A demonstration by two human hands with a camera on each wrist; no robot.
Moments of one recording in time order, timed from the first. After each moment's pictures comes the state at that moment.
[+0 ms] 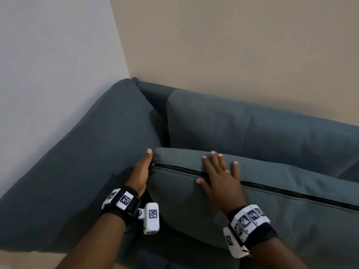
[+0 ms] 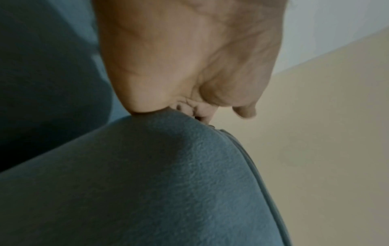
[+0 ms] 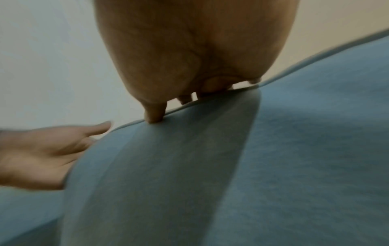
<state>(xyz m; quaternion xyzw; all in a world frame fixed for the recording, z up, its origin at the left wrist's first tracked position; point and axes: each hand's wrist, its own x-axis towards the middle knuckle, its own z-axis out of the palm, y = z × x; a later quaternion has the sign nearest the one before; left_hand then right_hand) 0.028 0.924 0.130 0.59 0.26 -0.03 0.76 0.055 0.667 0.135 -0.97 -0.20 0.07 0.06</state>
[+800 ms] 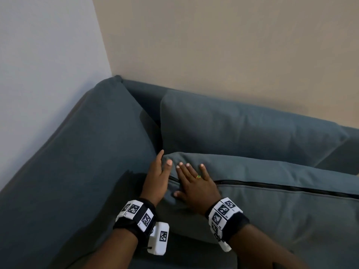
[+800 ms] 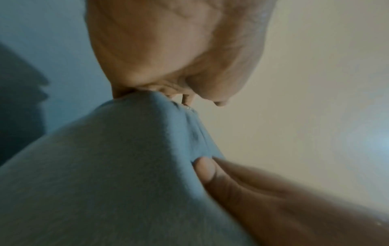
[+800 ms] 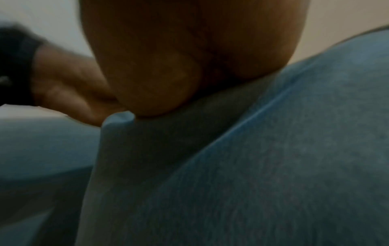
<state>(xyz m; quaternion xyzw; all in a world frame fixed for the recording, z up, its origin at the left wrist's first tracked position) 0.051 0.933 0.097 0.78 0.13 -0.04 0.61 0.049 0.777 0.156 -0.96 -0.29 0.07 0.01</state>
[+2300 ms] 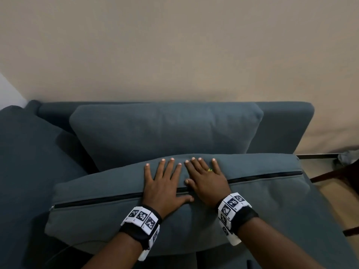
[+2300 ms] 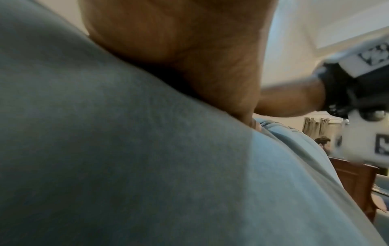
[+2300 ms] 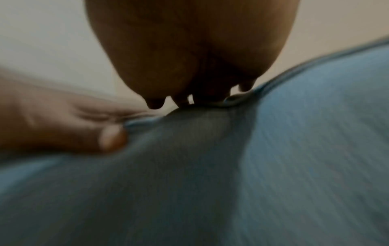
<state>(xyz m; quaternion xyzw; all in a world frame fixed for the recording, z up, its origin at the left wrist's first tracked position) 0.085 0.644 0.117 0.98 -0.17 -0.05 0.02 0.082 0.462 0.142 -0.99 -0.13 0.06 0.03</state>
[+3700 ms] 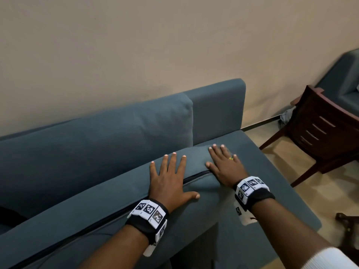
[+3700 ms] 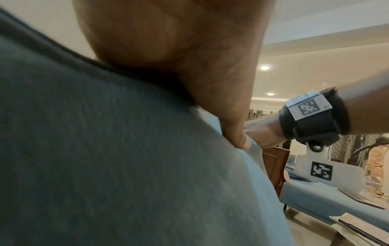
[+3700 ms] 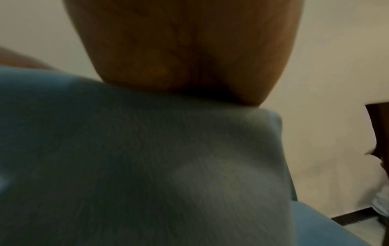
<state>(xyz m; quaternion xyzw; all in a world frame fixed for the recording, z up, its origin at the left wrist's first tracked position) 0.104 0.423 0.116 0.94 -0.33 -0.11 0.01 0.054 0.191 0.130 -0.98 0.14 0.04 0.15</state>
